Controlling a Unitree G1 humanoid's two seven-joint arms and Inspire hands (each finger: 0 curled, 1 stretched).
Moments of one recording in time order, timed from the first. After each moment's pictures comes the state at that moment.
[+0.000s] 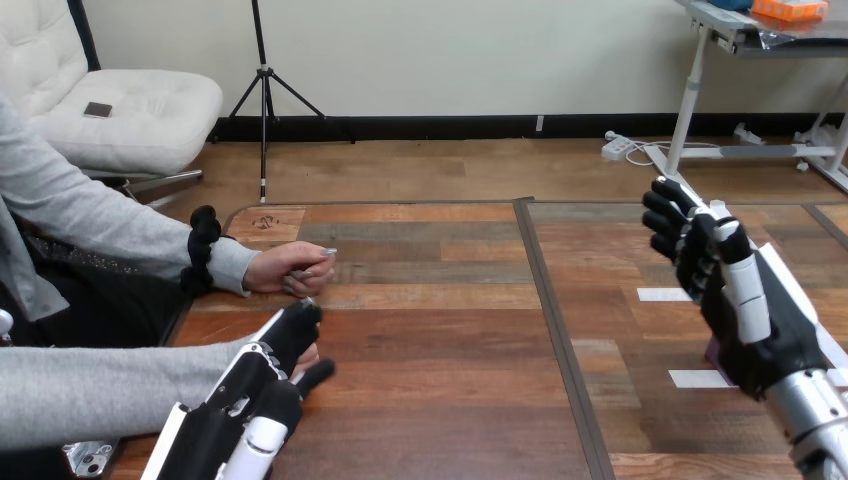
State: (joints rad) left arm 0.63 0.14 -0.04 -0.25 -0.37 -0.46 -0.44; right arm -0.22 -0.35 -0.25 0.66 0.26 -0.50 0.54
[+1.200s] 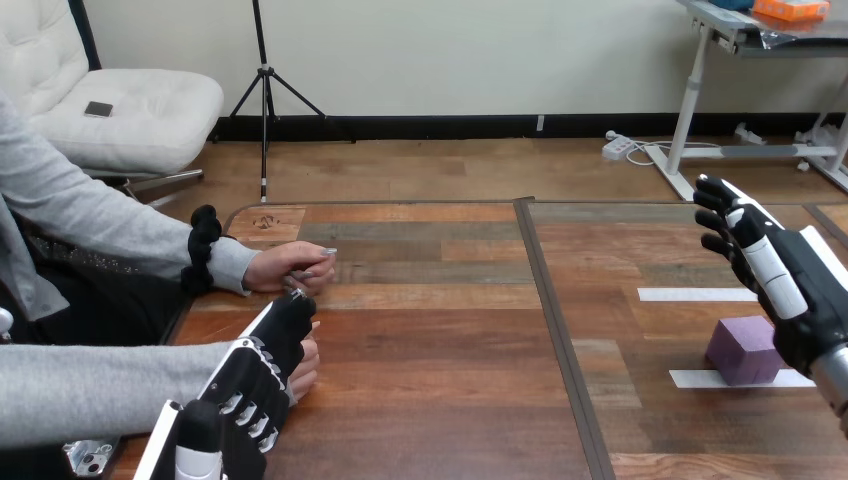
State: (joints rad) left arm 0.64 0.12 -0.04 -0.25 -0.36 -0.51 -0.42; right arm -0.41 -0.50 -0.25 1.05 0.12 -0.63 0.47
